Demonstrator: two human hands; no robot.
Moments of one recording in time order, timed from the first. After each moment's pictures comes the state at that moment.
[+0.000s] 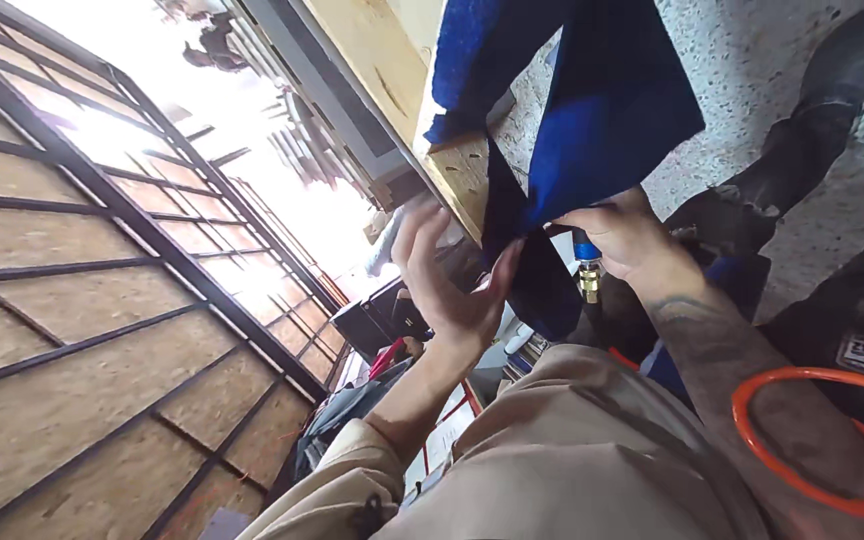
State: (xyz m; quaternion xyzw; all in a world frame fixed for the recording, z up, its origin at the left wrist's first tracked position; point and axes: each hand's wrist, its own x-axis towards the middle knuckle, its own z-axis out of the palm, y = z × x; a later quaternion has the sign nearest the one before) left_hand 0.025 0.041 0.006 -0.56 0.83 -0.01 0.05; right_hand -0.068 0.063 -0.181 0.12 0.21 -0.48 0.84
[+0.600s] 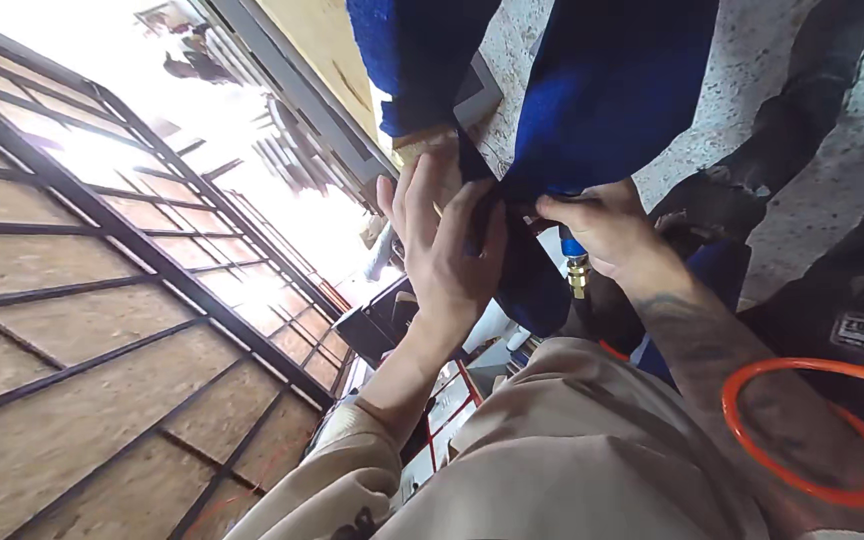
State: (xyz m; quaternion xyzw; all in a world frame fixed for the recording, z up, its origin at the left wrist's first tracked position) left_hand 0.011 0.013 -0.016 -0.48 0.86 -0.04 0.19; right_hand -0.070 0.070 -0.175 0.11 0.24 -0.50 0.82
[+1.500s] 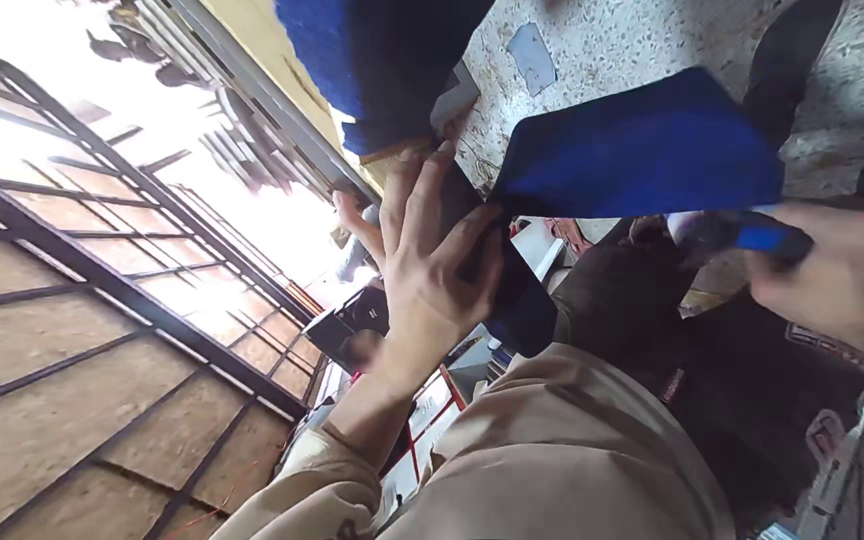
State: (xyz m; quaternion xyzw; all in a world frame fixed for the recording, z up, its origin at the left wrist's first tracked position) left_hand 0.013 0.006 -0.014 -0.46 0.83 0.00 0.31; right_hand -0.200 0.185 -0.284 -0.49 0.60 -0.16 0.61
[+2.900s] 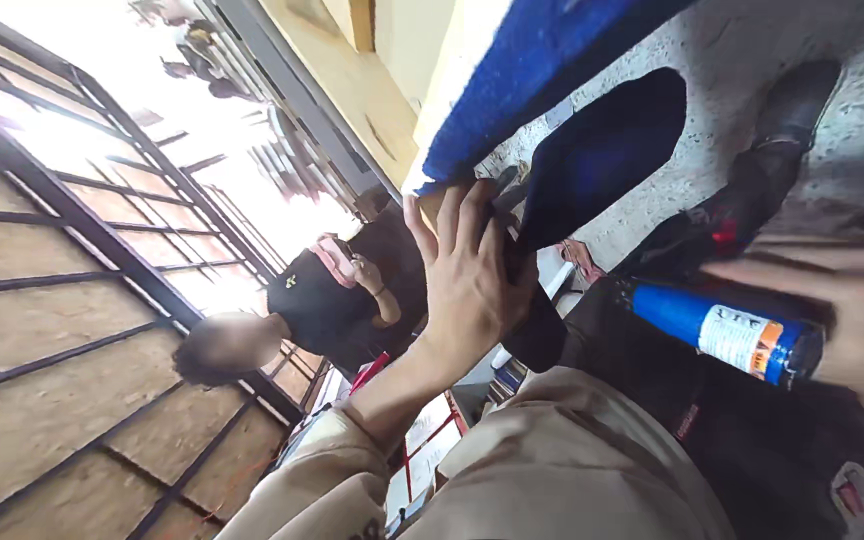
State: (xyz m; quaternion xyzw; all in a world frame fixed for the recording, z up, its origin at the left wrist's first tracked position) left_hand -0.010 -0.004 -0.029 -0.48 0.78 -0.06 0.39; right_hand -0.216 0.137 -0.263 -0.51 0.42 -0.50 0.56
